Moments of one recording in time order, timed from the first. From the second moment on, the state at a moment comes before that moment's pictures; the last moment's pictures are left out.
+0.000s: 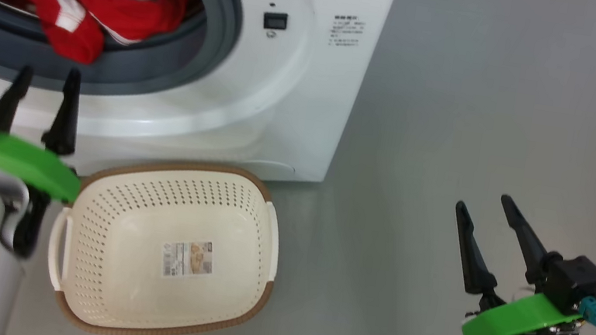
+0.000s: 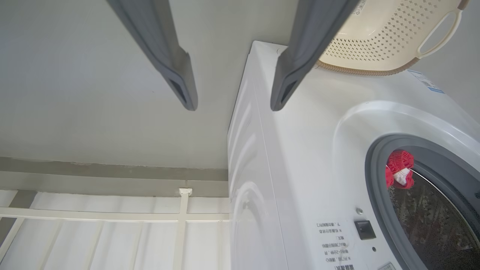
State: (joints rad) left arm -0.65 0.22 -0.16 0.66 -0.44 -0.13 -0.21; right arm -0.26 -0.15 0.08 0.22 0.20 0.13 -0.25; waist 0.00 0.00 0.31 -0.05
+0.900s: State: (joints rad) left arm -1.19 0.34 -0.47 1.10 -0.53 -0.13 -0.14; right arm -0.40 -0.10 0.14 0.20 0.19 0.13 -0.25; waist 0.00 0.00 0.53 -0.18
